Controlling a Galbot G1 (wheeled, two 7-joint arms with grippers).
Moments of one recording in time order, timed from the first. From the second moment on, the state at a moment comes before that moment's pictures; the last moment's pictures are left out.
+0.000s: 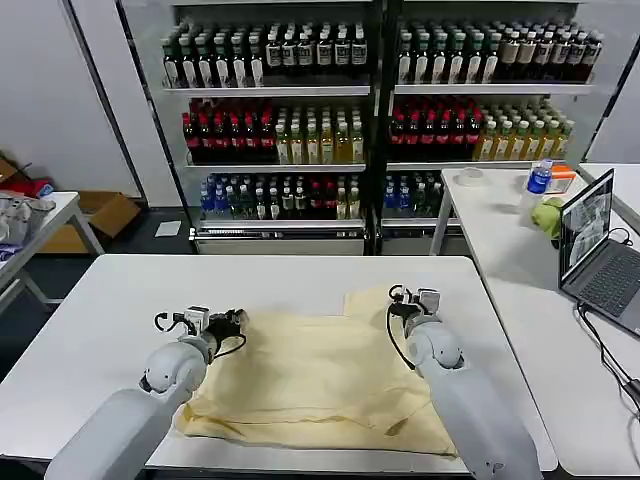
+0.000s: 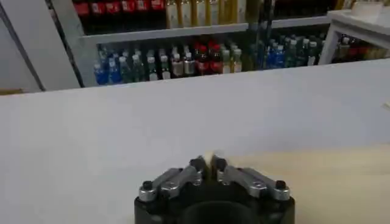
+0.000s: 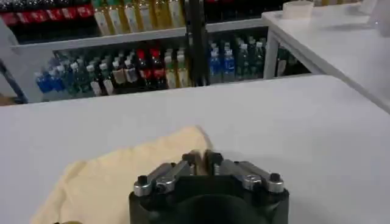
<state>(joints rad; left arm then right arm) 0.77 -0.95 -0.02 -1.52 -0.78 0.52 -0.23 -0.70 1.25 0.11 1.40 0.68 -0.52 0.39</state>
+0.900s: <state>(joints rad) 0.91 -0.88 -0.14 -1.73 -0.81 0.46 -0.22 -0.90 1.15 0.22 1.73 0.61 -0.42 0.37</state>
